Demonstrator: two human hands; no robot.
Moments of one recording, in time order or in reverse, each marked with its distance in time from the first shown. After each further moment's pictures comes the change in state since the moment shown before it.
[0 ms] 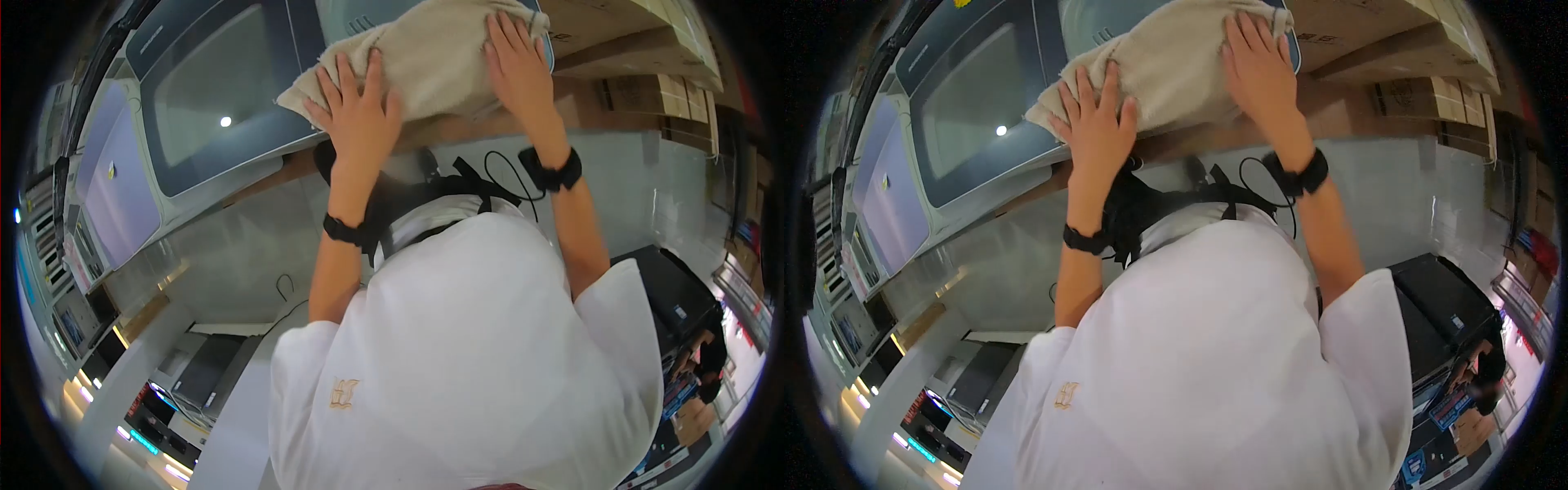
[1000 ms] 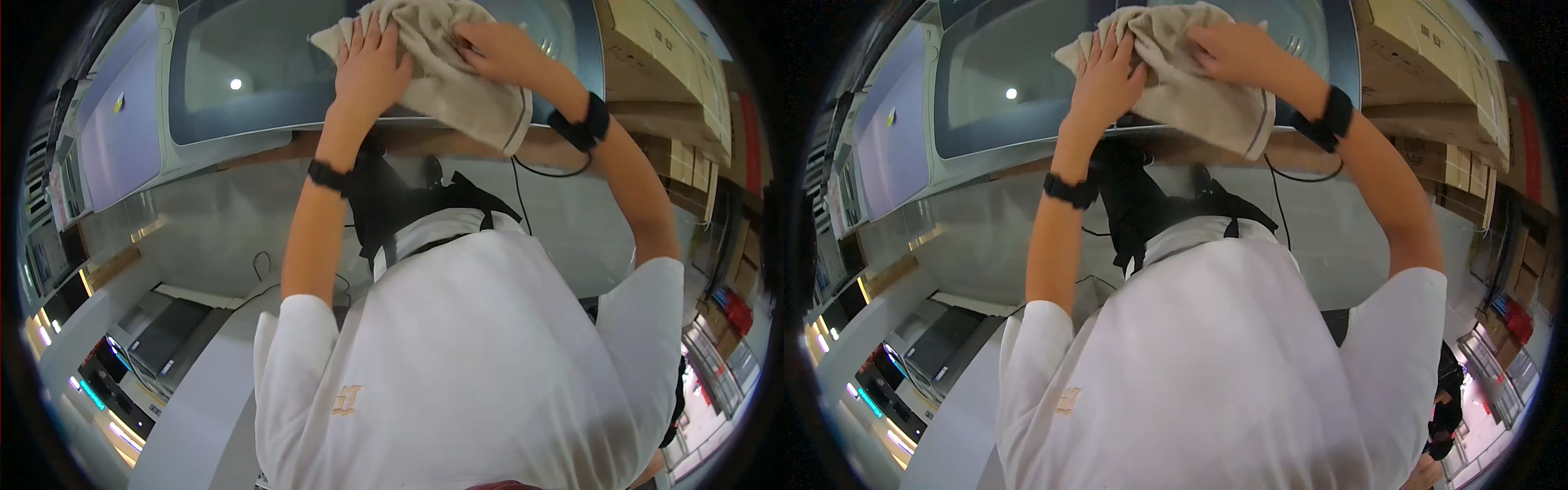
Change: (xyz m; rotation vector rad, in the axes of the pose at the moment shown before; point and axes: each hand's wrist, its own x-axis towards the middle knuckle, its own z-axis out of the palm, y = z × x) left_hand 0.057 -0.103 0.014 -0.093 -0.026 0.008; right_hand 0.123 -0.079 0.042 0.330 -0.667 -0.460
